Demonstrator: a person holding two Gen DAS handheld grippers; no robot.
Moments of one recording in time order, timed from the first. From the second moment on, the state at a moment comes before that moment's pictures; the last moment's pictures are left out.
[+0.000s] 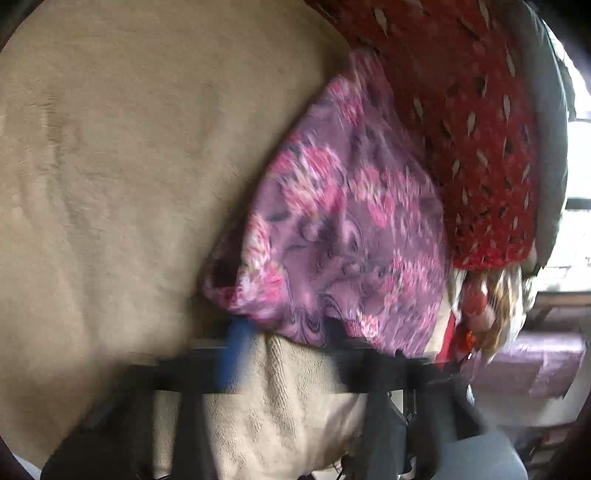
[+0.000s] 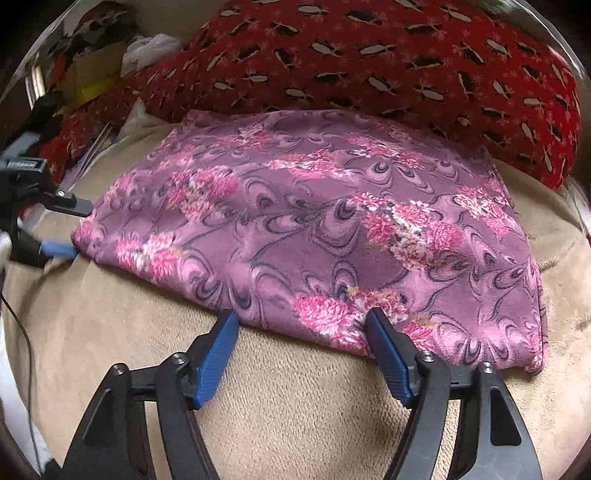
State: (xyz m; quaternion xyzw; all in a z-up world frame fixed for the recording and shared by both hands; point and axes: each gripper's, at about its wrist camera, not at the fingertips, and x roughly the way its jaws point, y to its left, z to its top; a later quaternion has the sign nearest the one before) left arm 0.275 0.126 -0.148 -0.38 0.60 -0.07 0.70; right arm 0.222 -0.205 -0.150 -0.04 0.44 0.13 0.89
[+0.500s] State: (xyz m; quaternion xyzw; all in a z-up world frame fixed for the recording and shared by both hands) left arm 0.276 0.148 -0.121 -0.42 0.56 -0.10 0.71; right arm 0.219 -0.208 -0.150 -0.04 0.43 0.14 0.89
